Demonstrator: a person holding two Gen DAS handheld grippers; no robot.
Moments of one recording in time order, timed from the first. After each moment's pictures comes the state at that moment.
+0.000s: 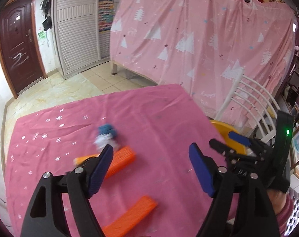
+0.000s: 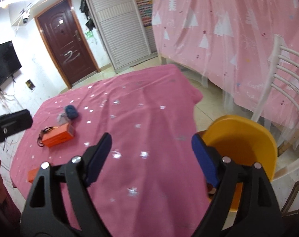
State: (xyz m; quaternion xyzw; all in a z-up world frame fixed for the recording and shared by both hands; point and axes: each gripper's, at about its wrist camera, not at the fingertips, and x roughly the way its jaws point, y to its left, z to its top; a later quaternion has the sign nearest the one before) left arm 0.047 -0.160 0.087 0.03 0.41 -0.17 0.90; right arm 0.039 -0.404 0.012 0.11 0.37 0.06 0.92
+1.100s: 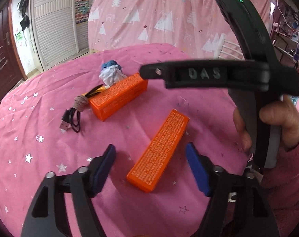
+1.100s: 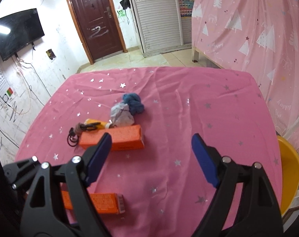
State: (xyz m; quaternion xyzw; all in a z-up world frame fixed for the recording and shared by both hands) left arm -0.002 -0.103 0.000 0.07 0.43 -0.26 0.86; right arm 0.077 -0.269 0.024 0.03 0.40 0.15 0.90
